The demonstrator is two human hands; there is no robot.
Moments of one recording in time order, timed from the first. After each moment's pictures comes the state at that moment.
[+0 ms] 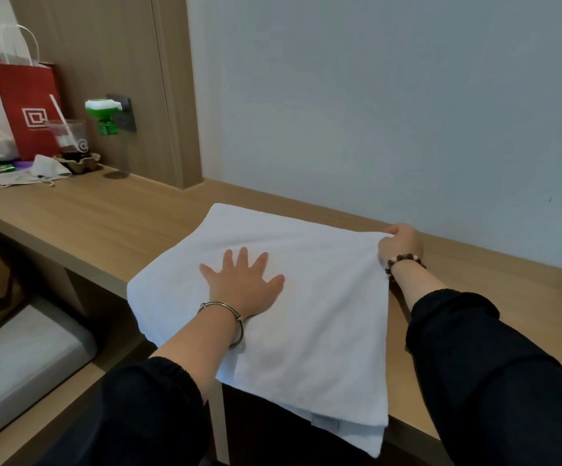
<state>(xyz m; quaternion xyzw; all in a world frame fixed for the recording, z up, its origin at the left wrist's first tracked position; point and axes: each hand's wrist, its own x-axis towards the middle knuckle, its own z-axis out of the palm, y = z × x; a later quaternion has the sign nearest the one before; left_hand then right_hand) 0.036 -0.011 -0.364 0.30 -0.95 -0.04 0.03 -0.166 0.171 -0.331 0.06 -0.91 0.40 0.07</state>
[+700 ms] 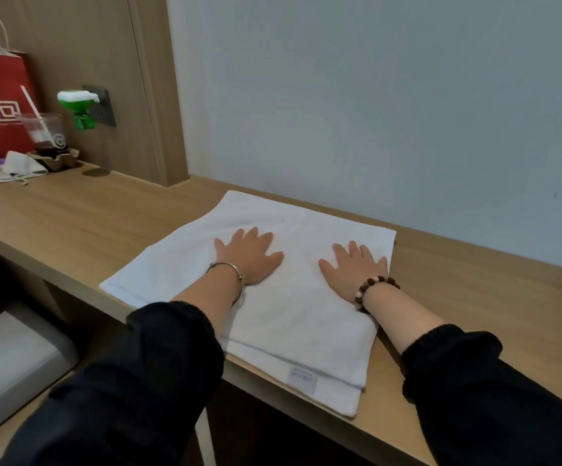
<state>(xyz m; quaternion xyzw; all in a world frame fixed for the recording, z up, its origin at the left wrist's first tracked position) -0.032 -0.033 -0.348 0.25 -0.97 -0.07 0.02 -0.130 0.146 -0.357 0.27 -0.96 0.03 -0.05</state>
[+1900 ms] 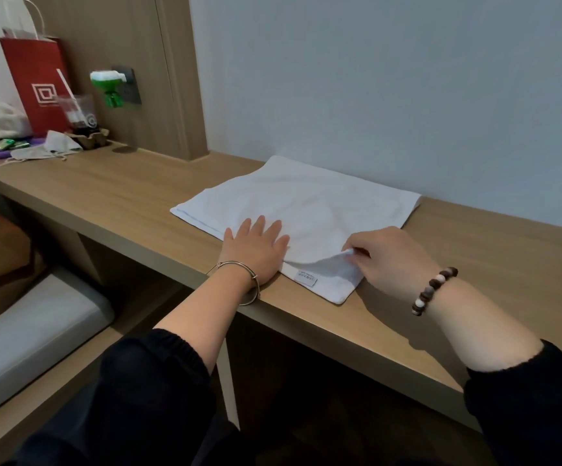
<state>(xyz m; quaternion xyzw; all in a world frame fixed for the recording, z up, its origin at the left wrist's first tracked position) 0.048 0.017 -0.361 0.24 -0.97 -0.08 0.05 -0.030 0.220 -0.313 0.46 -0.87 0.15 0.09</state>
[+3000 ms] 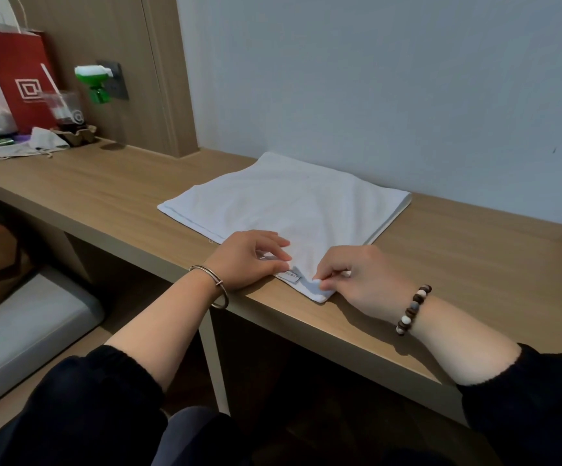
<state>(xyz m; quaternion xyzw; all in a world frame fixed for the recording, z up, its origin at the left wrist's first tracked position) 0.070 0.022 -0.354 0.07 -0.93 -0.32 0.14 -0.009 0.223 -0.332 0.50 -0.82 0.28 -0.04</state>
